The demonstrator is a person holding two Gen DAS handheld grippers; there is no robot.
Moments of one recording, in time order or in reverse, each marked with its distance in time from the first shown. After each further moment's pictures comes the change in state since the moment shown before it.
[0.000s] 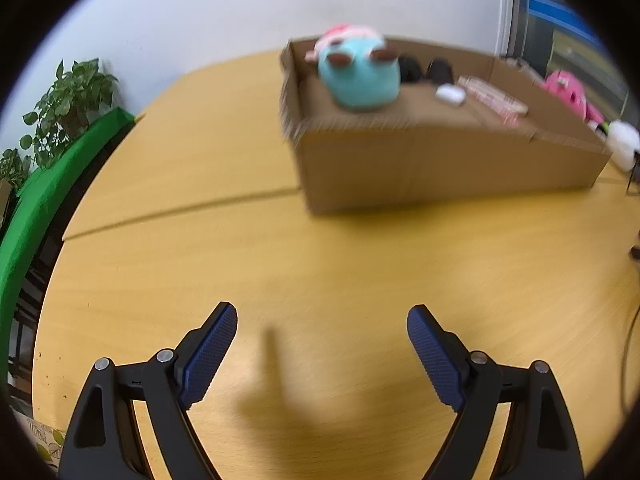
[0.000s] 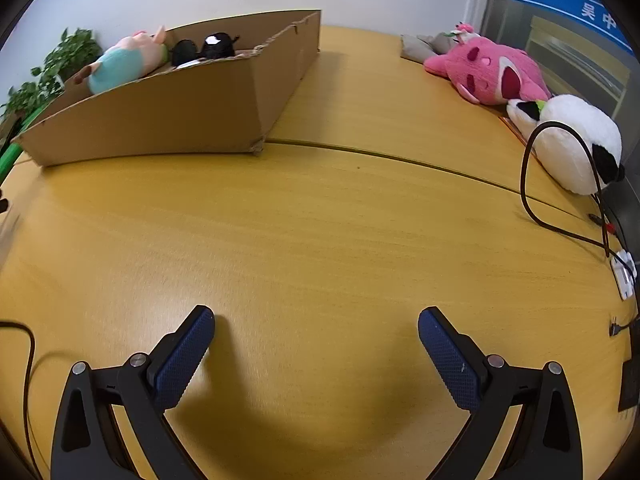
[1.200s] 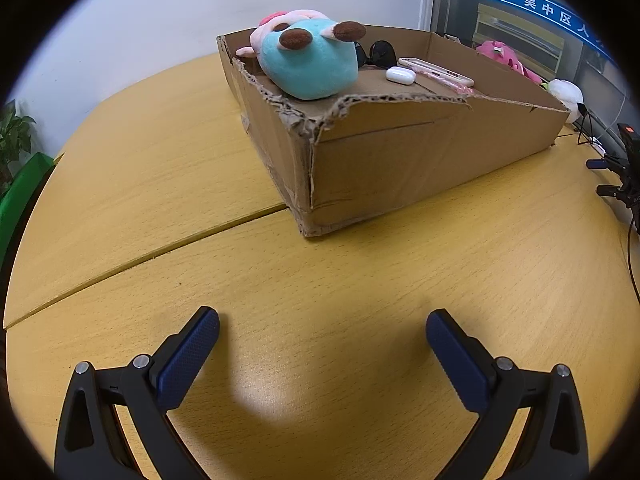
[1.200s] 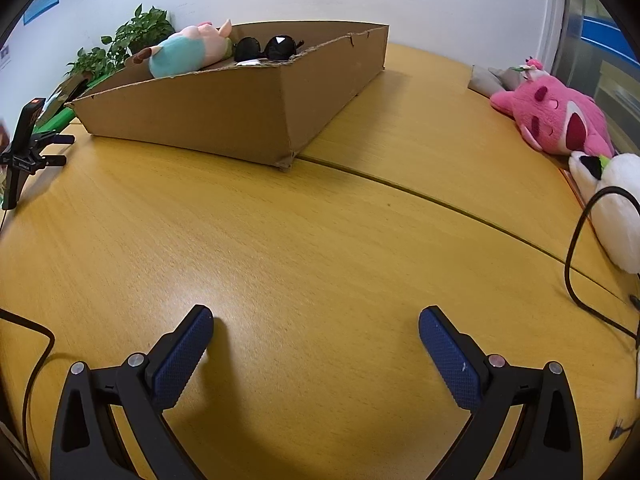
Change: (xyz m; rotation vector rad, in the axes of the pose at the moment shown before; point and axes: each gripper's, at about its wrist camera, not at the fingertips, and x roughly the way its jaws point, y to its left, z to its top) left arm 0.037 0.039 0.015 0.218 -0.048 -0.247; right arm 0.022 0.008 0.030 -0.212 -0.062 0.161
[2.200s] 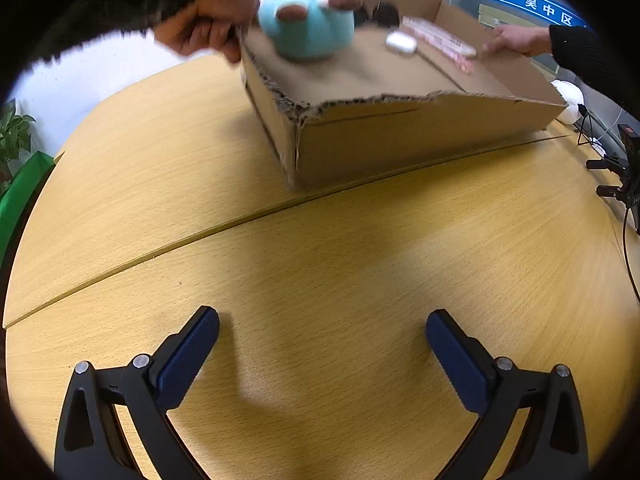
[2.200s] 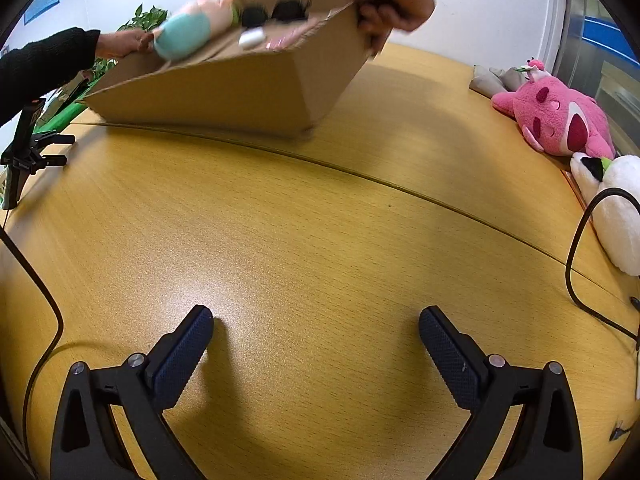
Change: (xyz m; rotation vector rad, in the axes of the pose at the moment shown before) left arm 0.003 0.002 0.001 -0.002 0.002 -0.001; right arm -0.004 -0.003 0.001 -0.004 0.003 0.007
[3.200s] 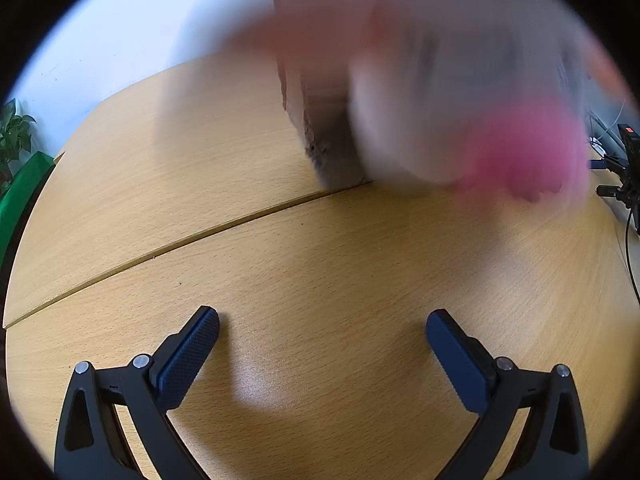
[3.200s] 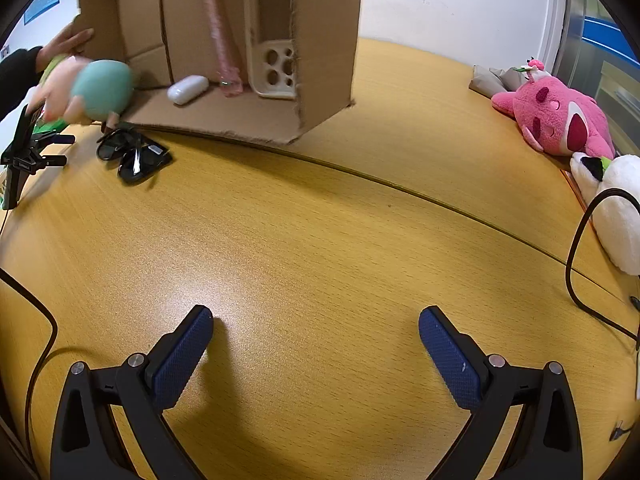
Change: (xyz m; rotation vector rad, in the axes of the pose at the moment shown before) left arm 0.000 0.000 0.001 -0.001 0.002 0.000; right arm -0.002 -0.001 0.000 0.000 0.001 0.002
